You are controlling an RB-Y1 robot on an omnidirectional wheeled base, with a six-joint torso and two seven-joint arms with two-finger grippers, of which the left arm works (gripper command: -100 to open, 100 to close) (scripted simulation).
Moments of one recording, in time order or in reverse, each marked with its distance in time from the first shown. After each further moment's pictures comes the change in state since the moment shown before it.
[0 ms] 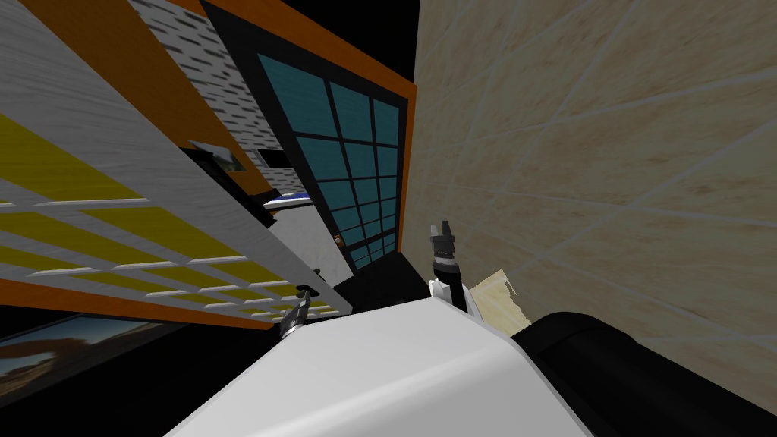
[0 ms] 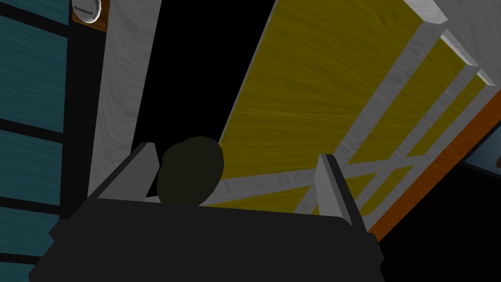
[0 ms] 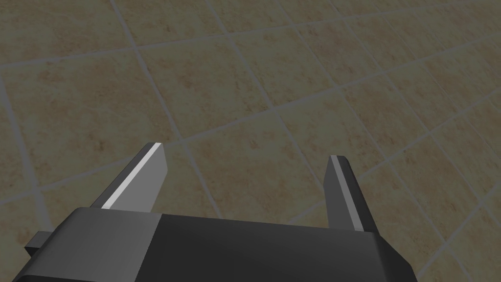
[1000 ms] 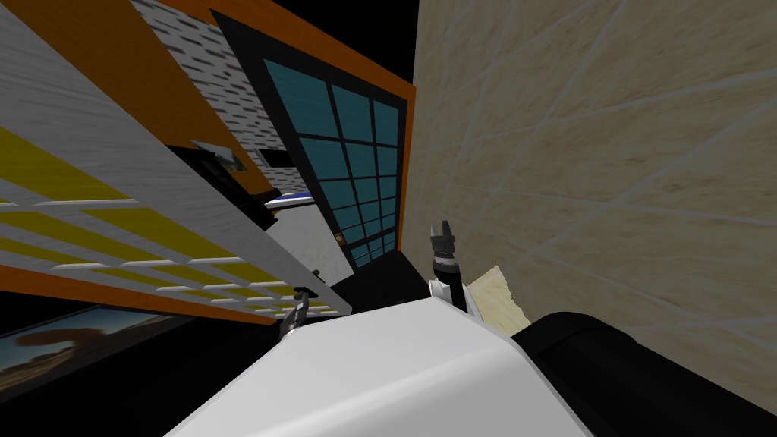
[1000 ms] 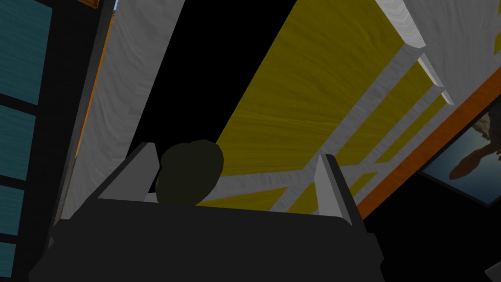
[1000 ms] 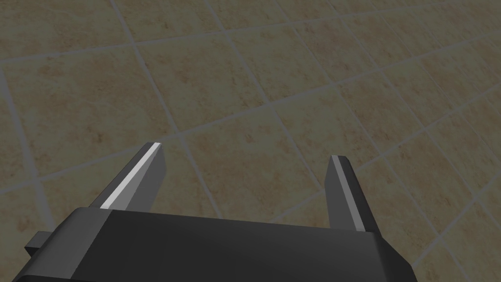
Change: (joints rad) arm 0.004 0.013 -0.021 0.032 0.037 -0.022 0.114
